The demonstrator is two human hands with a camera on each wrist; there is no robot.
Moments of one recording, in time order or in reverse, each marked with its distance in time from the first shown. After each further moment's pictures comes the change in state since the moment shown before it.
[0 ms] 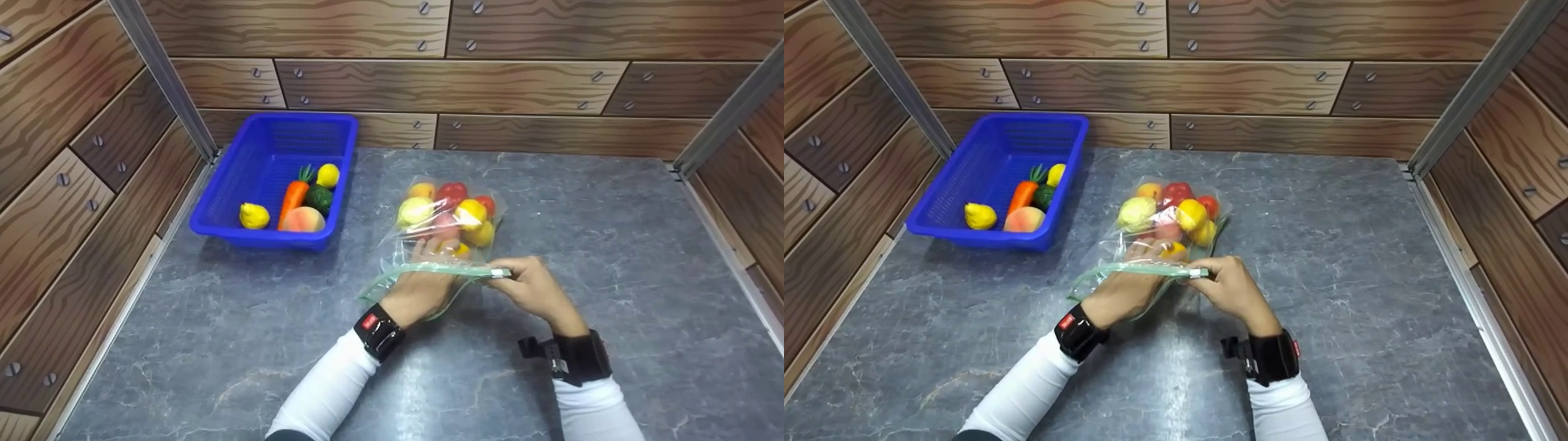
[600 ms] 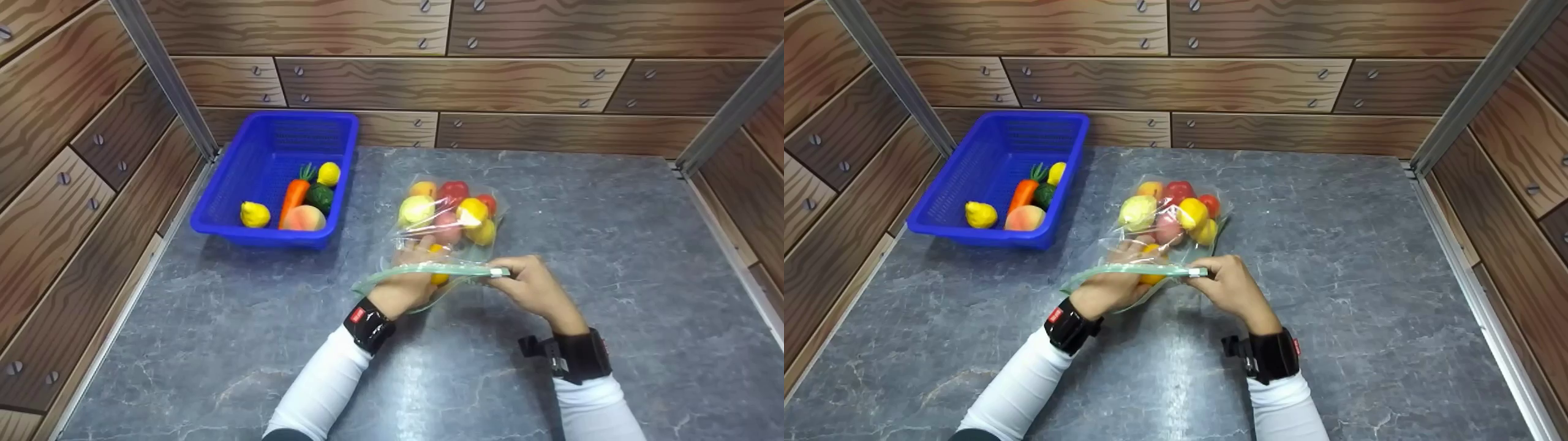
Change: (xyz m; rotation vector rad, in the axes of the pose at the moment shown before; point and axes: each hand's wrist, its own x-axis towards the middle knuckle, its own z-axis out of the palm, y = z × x) left_hand 0.002 -0.023 -0.006 -0.580 -0.328 -0.231; right_hand 0.001 0.001 0.001 -0.022 -0.025 0.057
